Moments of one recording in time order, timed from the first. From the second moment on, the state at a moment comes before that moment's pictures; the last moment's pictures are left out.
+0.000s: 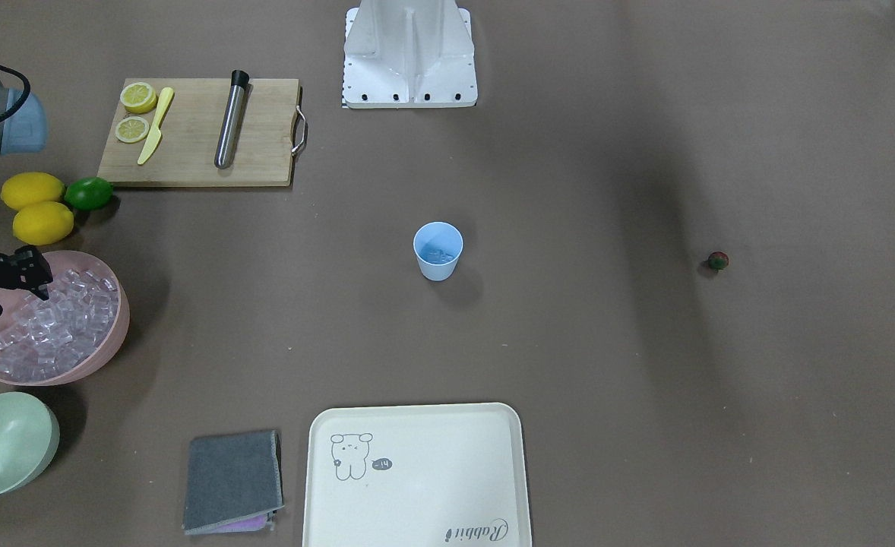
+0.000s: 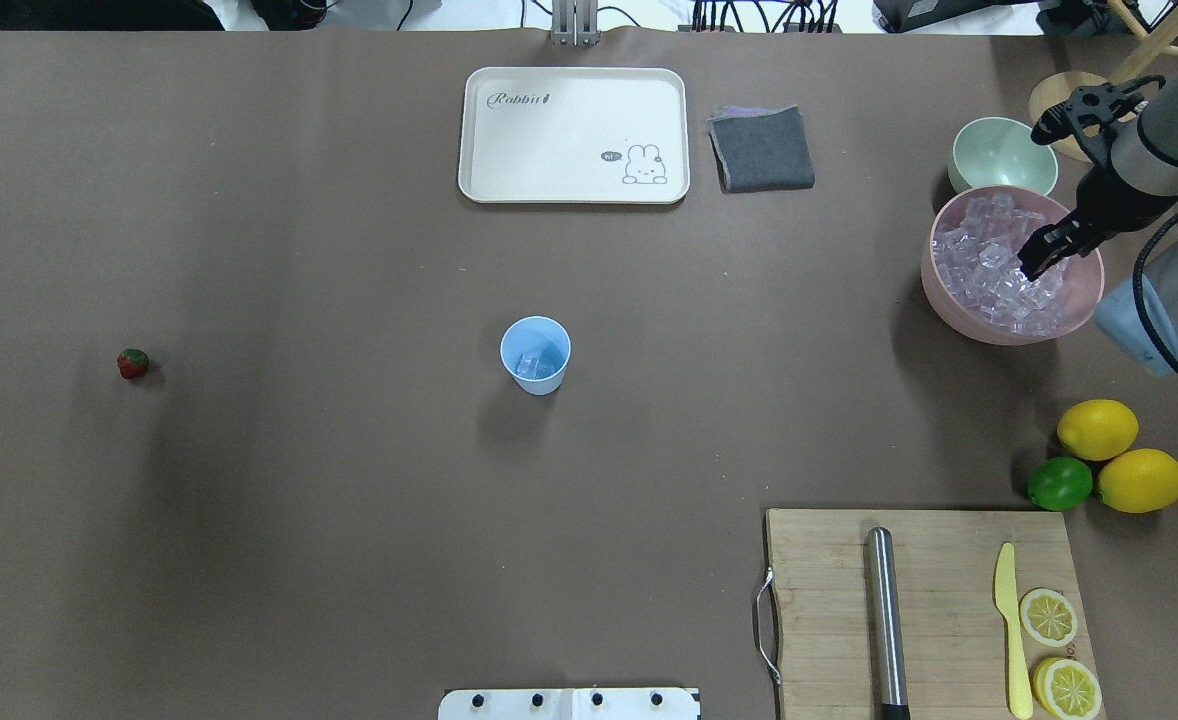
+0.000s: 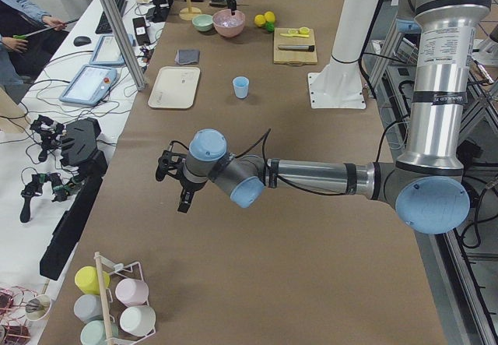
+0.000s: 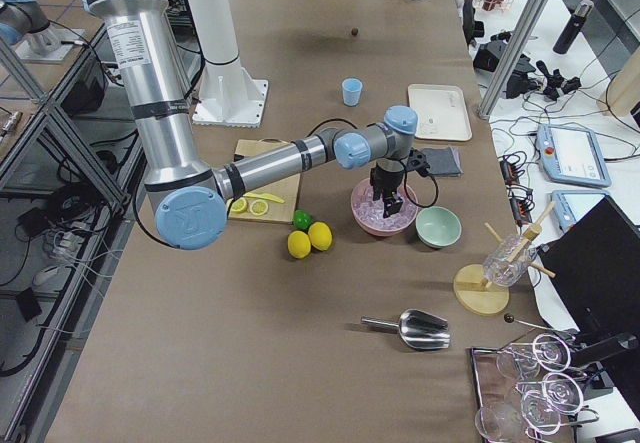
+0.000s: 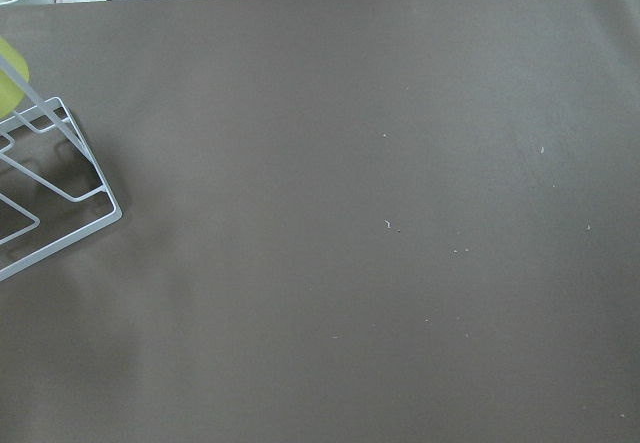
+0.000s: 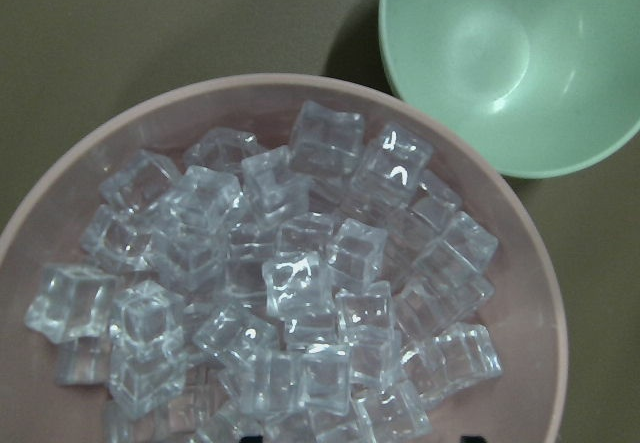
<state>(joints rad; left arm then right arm) -1.42 -1.60 -1.56 -2.24 -2.27 -0.49 1.07 -1.33 1.65 -1.54 2.14 0.19</state>
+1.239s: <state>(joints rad) -1.41 -1.61 -1.55 -2.24 -2.27 -0.49 1.04 -1.29 1.61 -1.47 2.12 0.24</state>
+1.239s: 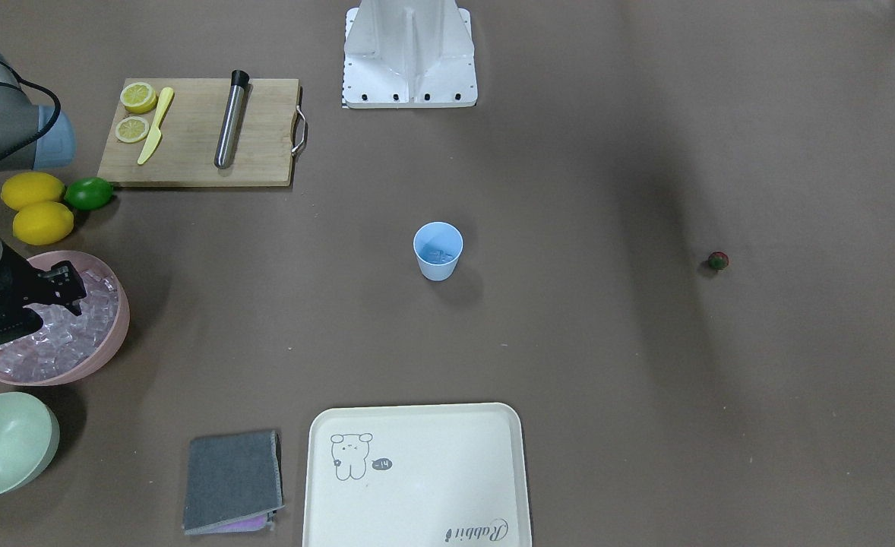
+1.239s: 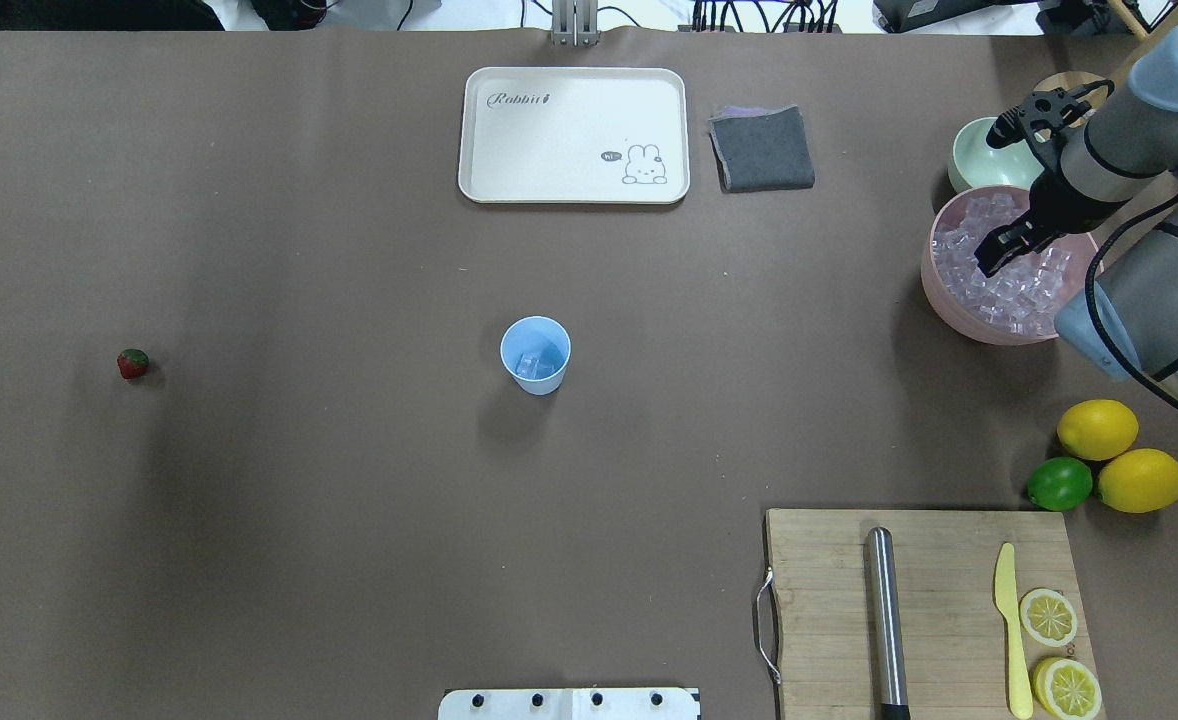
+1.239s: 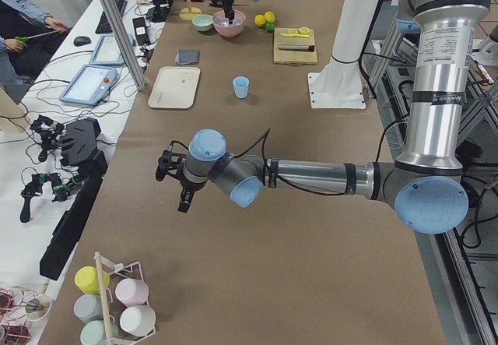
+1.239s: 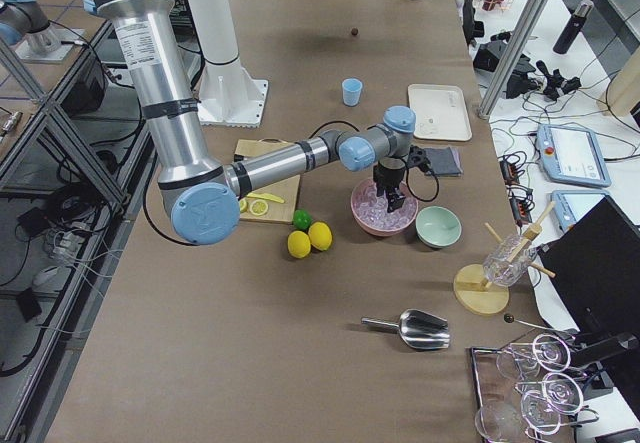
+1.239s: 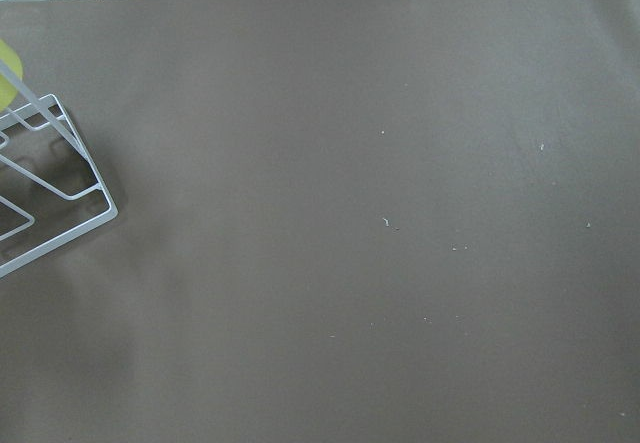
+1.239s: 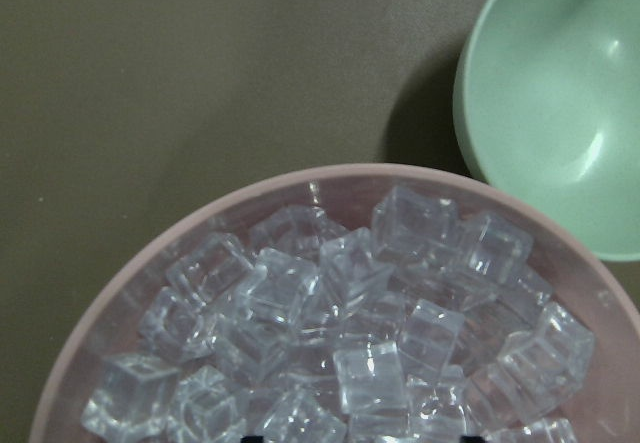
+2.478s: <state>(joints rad) -1.41 -1.60 -1.55 -2.24 -2.27 -0.49 1.01 -1.31 1.61 -1.48 2.09 0.28</state>
